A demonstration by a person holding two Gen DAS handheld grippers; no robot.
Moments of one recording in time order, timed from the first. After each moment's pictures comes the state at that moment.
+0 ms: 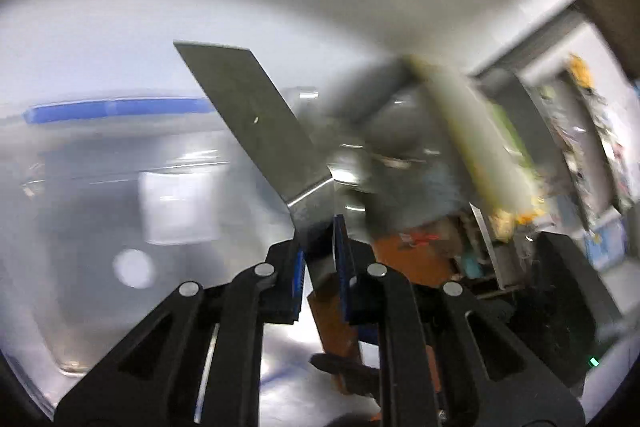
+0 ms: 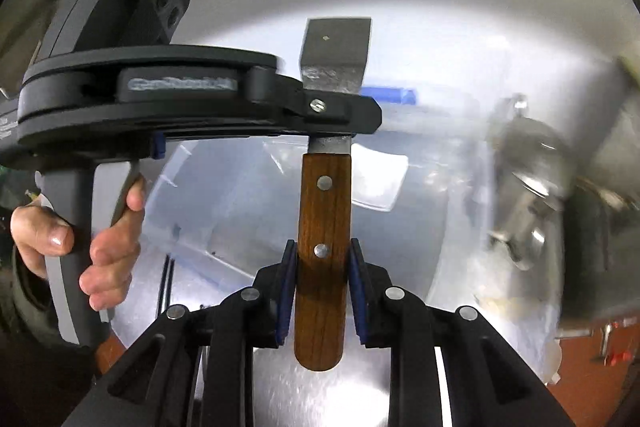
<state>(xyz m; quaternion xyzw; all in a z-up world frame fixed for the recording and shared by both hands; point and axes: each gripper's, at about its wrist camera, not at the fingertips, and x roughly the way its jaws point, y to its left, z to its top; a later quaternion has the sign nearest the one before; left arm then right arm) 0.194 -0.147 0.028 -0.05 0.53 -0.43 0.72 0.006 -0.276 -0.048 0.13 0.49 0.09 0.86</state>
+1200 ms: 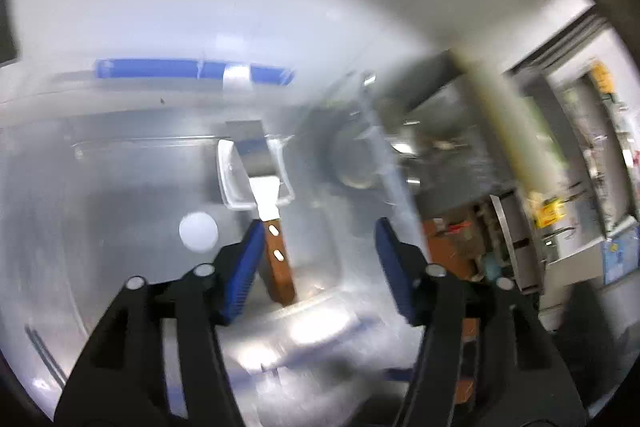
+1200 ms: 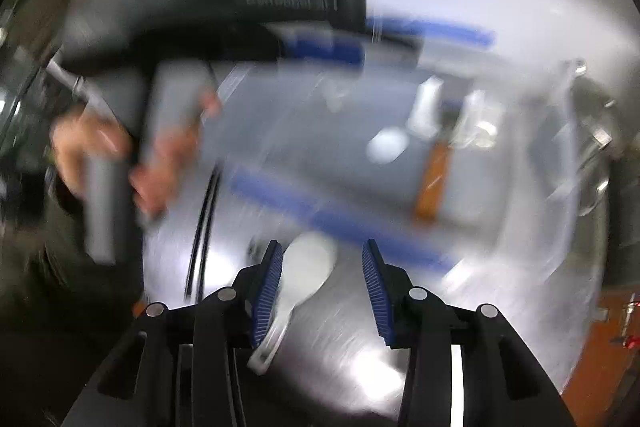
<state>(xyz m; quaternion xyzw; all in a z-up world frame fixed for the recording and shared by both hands) 0.141 -0.070 0.018 -0.06 0.51 -0.42 0.75 -0.049 -0.174 -0.058 0.10 0.55 0.16 0.82</state>
